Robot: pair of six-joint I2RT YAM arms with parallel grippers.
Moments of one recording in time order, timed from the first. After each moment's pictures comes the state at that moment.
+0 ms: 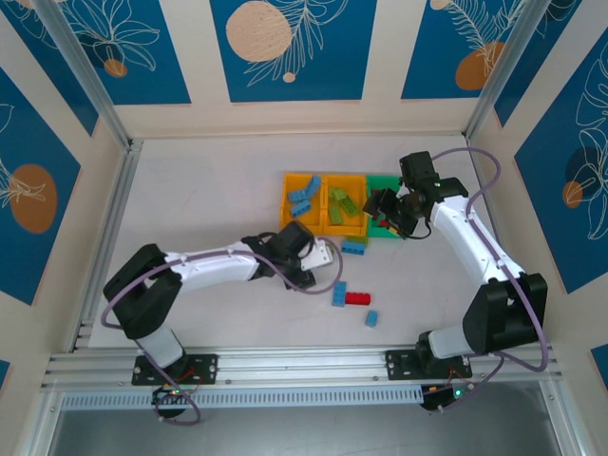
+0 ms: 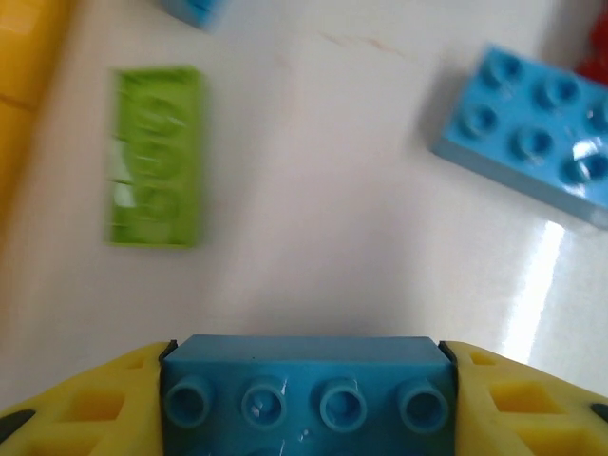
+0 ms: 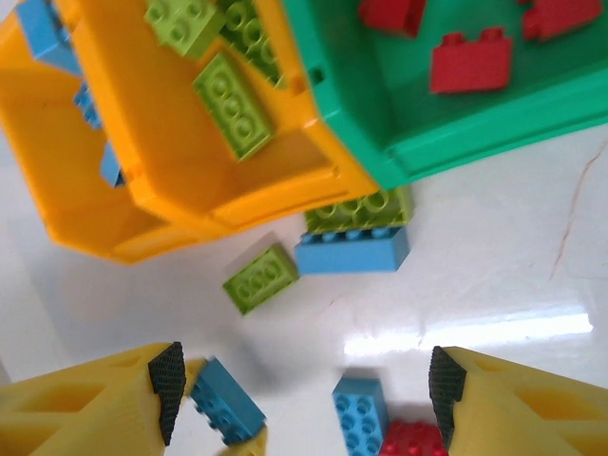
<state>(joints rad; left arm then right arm) -0.89 1.65 1.02 -0.36 0.05 0.36 0.20 1.40 1.22 -0.96 -0.28 0.73</state>
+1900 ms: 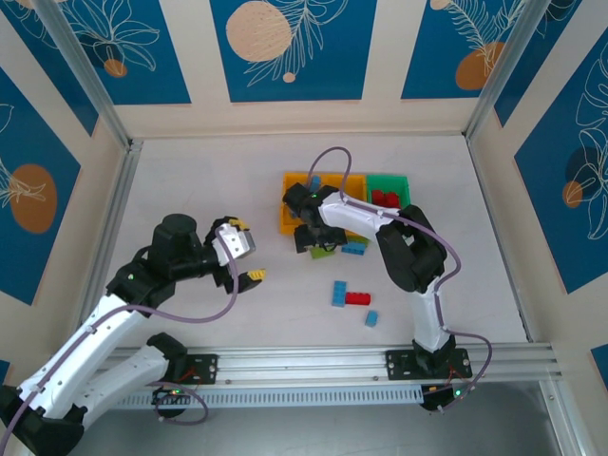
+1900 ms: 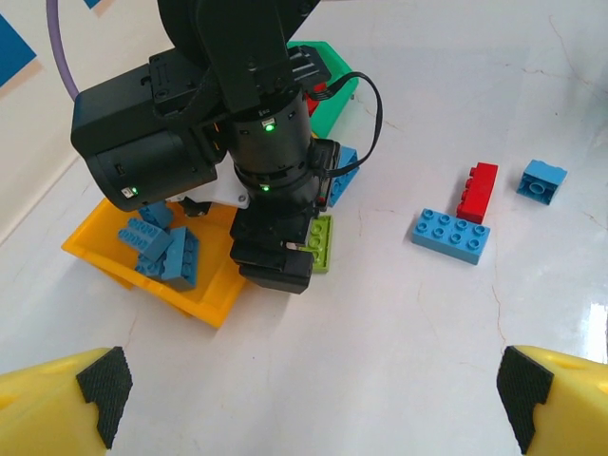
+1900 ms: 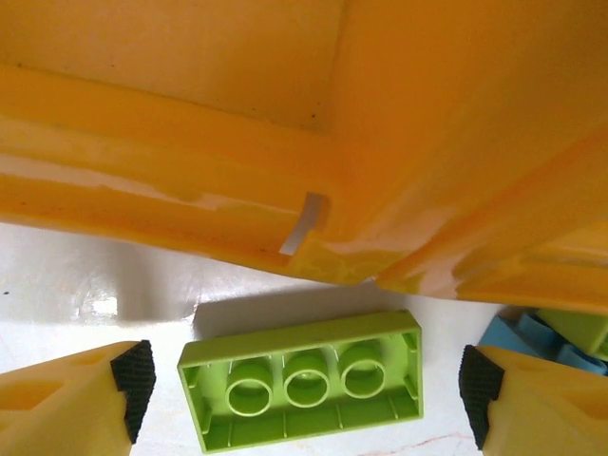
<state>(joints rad) -0.57 0.79 0.83 -0.56 0.42 0.50 0.72 2.06 1.54 -0.97 0.16 0.56</state>
